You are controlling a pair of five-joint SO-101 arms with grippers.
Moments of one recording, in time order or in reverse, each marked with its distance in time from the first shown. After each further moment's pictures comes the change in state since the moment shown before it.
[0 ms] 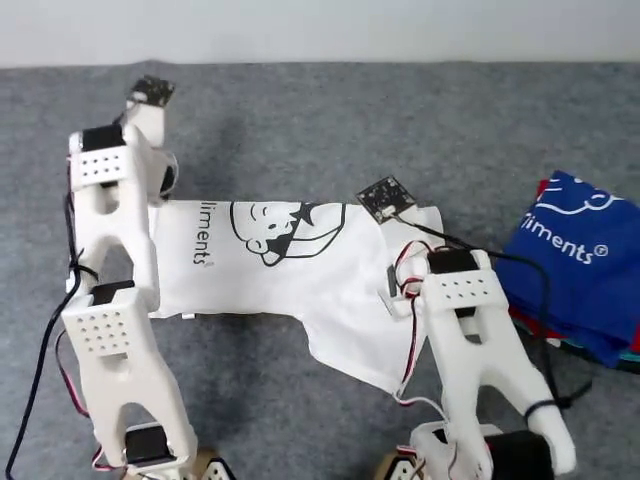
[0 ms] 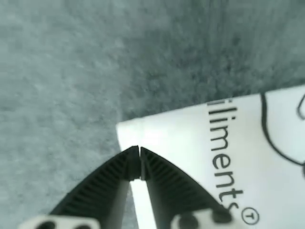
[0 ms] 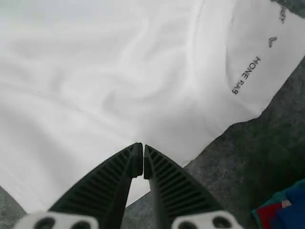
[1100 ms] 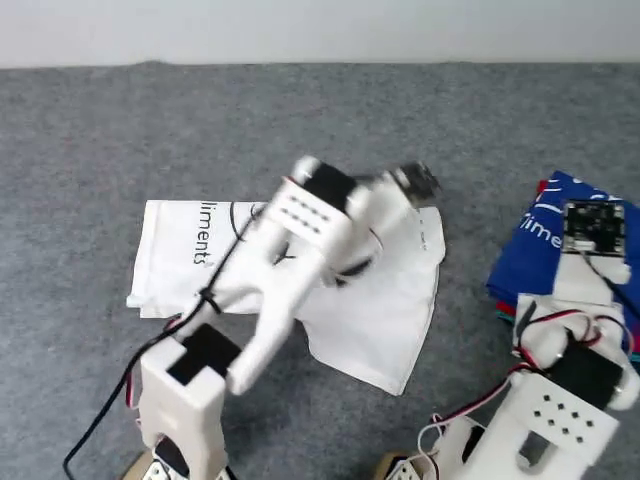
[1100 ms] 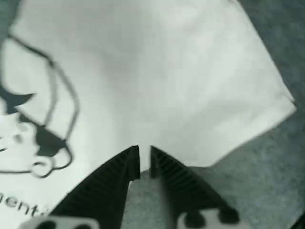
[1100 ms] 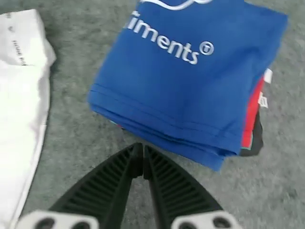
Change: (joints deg) left arm 48.7 -20.6 23.3 13.5 -4.5; right arm 41.0 -36.7 0.0 16.2 0.0
